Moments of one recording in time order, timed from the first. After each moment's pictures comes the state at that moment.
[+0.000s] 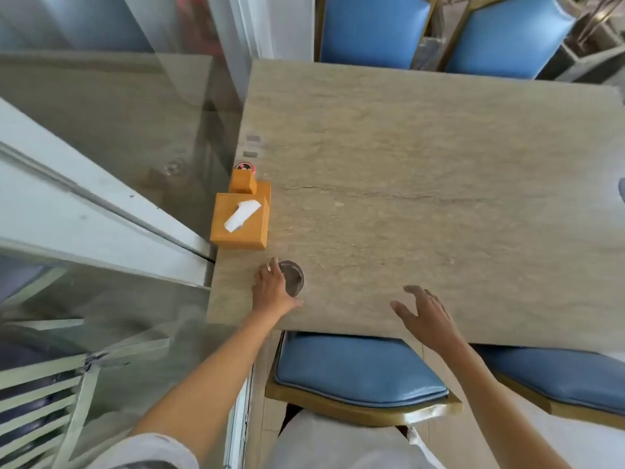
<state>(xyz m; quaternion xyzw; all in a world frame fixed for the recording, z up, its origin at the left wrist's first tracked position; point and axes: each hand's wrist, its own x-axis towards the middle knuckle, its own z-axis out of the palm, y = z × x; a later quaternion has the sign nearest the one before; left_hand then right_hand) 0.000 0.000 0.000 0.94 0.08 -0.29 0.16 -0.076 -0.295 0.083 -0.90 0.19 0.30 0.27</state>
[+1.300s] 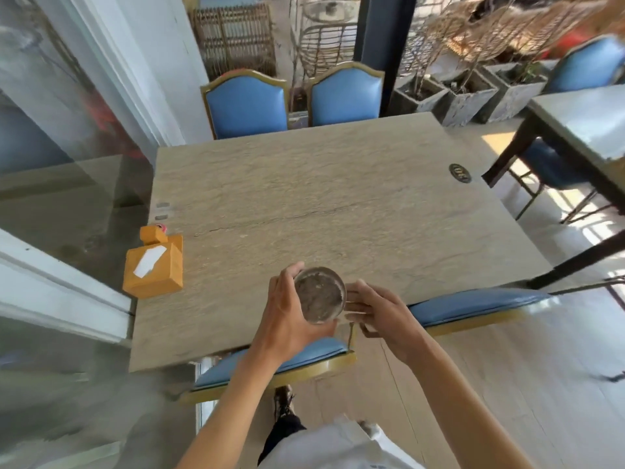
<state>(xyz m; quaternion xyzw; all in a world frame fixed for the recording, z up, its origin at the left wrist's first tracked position) -0.163 -0.197 0.176 0.88 -0.23 -0.08 0.40 -0.230 -0.391 0.183 -0.63 0.26 0.08 0.73</state>
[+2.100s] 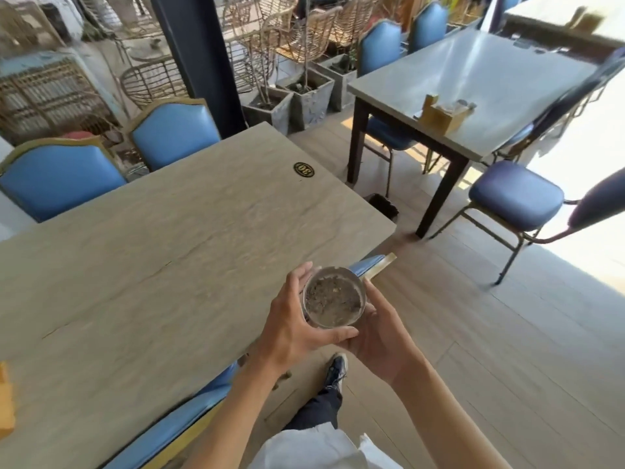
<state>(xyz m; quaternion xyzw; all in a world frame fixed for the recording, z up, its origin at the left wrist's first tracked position) -0.266 -0.479 0.213 0.77 -0.39 -0.24 0.44 -0.398 -0.600 0.192 -0.30 0.32 -0.08 0.89</state>
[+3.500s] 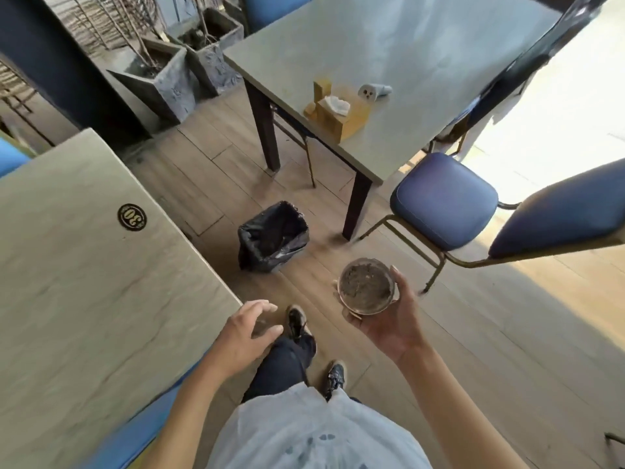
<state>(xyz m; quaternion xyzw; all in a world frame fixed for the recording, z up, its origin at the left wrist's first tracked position) -0.281 -1.002 0.091 0.81 -0.38 -0.37 0.22 -0.491 -1.203 0.104 -0.10 0.37 -0.14 0.91</state>
